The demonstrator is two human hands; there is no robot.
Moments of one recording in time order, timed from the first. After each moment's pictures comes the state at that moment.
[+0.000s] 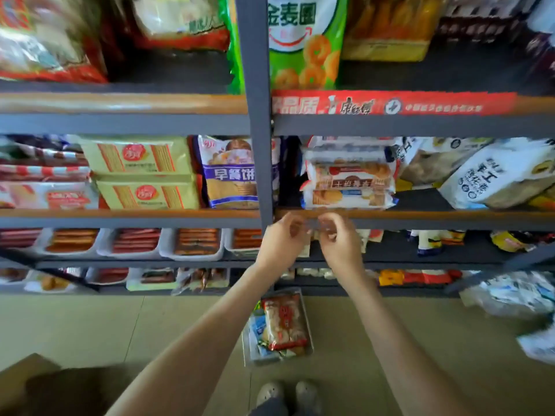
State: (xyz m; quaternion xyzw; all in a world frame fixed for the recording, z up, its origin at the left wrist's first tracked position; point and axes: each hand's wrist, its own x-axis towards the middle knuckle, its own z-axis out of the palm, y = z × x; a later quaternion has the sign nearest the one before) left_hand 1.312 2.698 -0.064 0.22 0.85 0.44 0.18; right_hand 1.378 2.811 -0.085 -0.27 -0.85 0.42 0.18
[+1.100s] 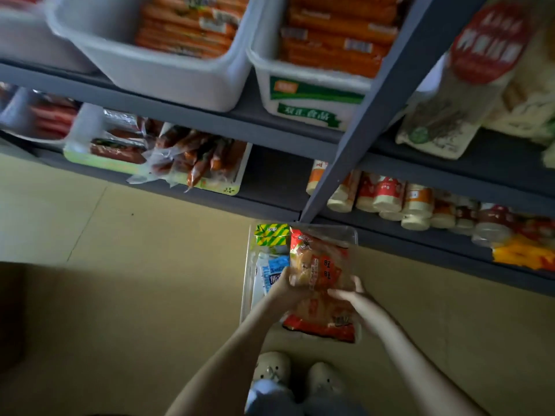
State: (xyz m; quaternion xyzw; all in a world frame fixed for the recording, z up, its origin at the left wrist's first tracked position) left_hand 1.347 2.609 -0.718 -0.12 0.68 0.52 0.51; right_hand 1.410 2.785 -0.701 -0.44 -0.64 0.55 -0.31
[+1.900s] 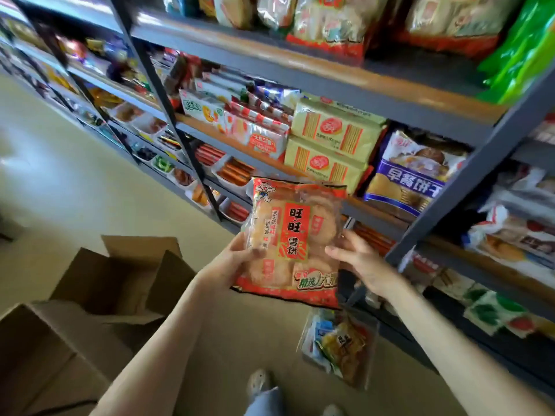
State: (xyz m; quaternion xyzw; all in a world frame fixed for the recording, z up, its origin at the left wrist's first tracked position) left_hand 1.356 2.375 -0.069 -0.10 0.56 0.78 0.25; right_hand 1.324 2.639 -0.075 -0.05 -0.70 0.66 -0.27
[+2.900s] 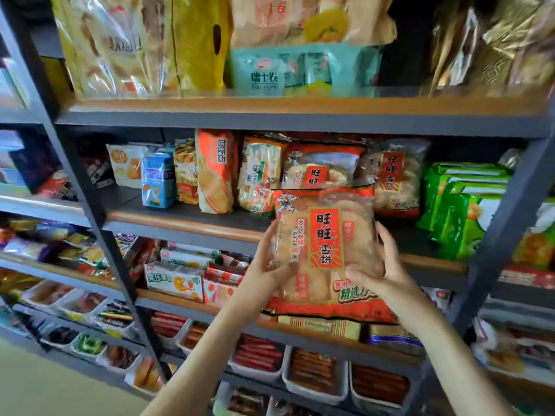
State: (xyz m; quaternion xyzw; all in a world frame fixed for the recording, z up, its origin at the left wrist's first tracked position) left_hand 1.151 2.353 0.118 0.21 0.63 0.73 0.12; right_hand 1.228 2.565 0.133 -0.01 -0.75 0.66 0.11
